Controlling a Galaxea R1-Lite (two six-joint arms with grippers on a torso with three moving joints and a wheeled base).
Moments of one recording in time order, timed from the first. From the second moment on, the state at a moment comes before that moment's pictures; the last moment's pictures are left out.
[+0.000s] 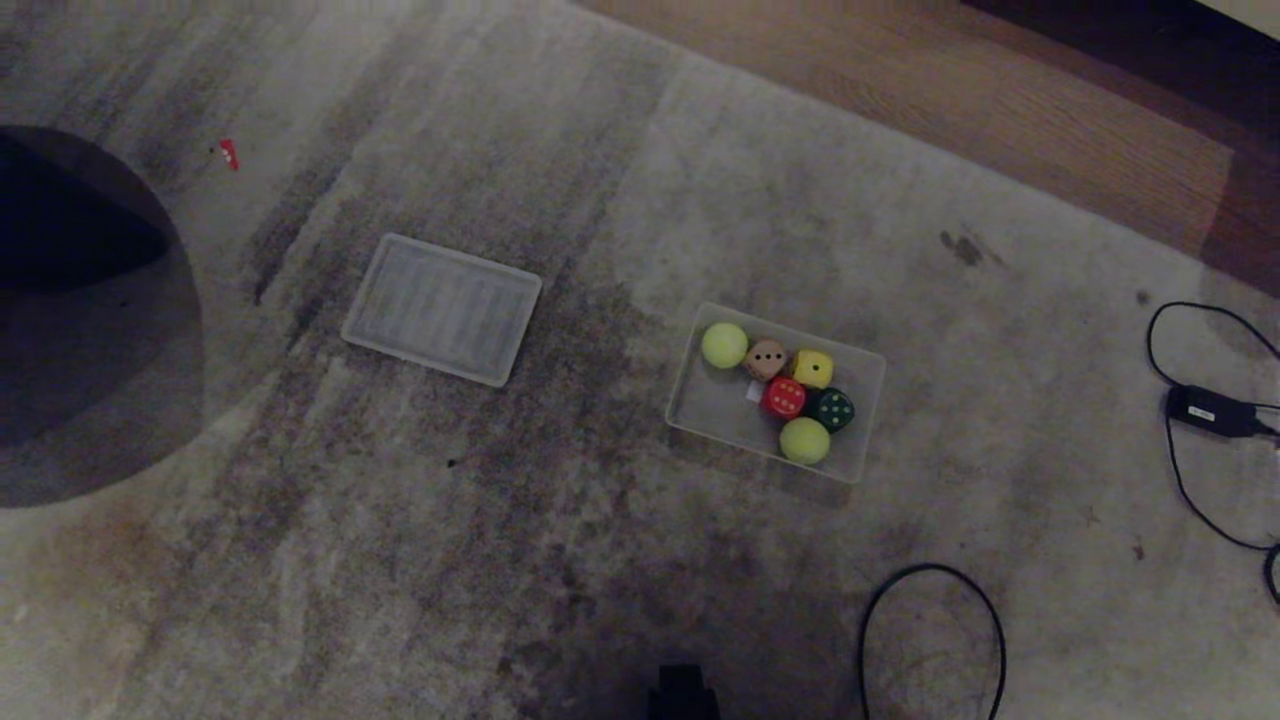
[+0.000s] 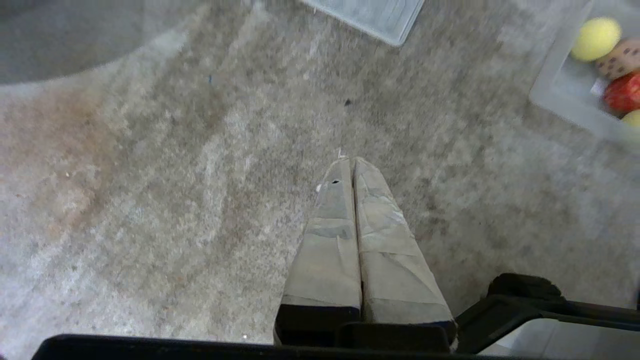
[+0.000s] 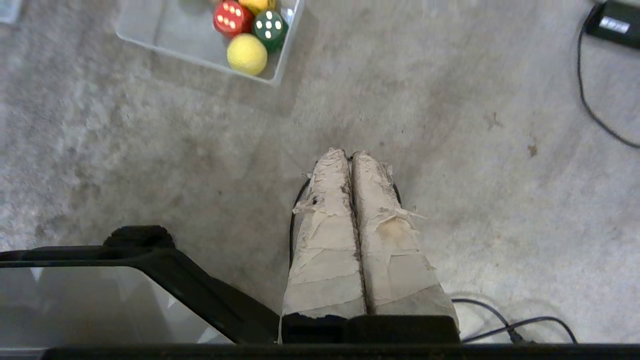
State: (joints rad) left arm 0.00 0.00 0.00 0.00 0.06 -0.09; right arm 0.00 0.00 -0.03 0.08 0.01 0.02
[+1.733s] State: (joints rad) left arm 0.00 0.00 0.00 0.00 0.06 -0.09; right arm 0.00 0.00 -0.03 0.08 0.01 0.02
